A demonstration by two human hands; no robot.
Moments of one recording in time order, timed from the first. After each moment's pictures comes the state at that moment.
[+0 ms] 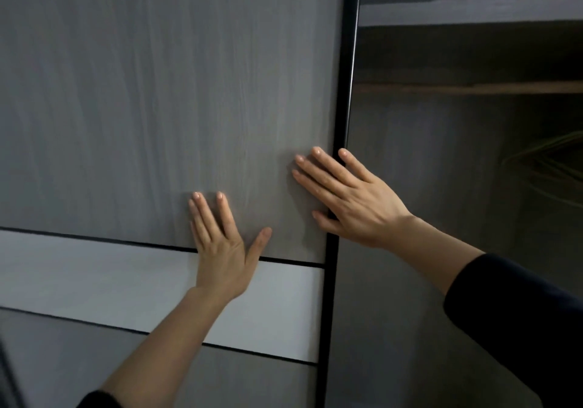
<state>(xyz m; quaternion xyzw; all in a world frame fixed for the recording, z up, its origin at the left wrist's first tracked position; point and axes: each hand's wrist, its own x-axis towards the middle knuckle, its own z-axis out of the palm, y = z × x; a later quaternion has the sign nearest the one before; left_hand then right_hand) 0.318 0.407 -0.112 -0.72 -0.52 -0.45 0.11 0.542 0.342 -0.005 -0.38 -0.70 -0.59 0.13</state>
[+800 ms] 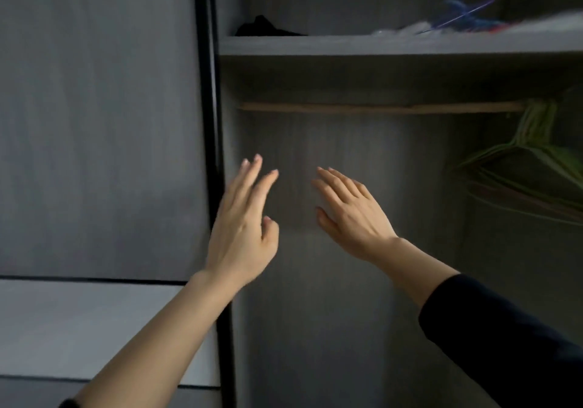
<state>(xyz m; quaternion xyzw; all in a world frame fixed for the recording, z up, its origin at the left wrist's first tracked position) 0.393 0.353 -0.023 -0.80 -0.26 -0.53 0.10 0.598 0.324 -0.014 -0.57 -0.68 -0.41 0.22</state>
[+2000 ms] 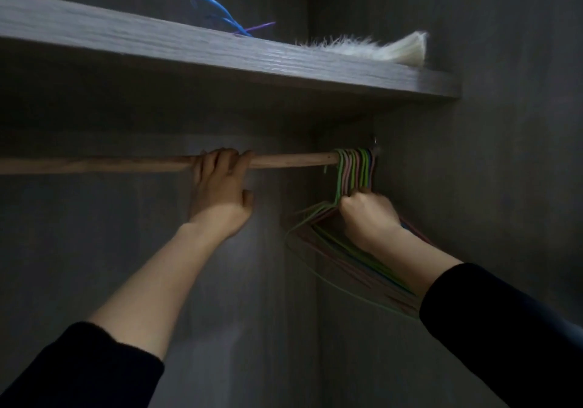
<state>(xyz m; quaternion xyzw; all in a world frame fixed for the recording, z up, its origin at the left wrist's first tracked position) 0.848 0.490 0.109 -0.81 -0.17 -0.54 0.17 0.985 0.299 0.093 -0.84 -0.42 -0.35 0.03</state>
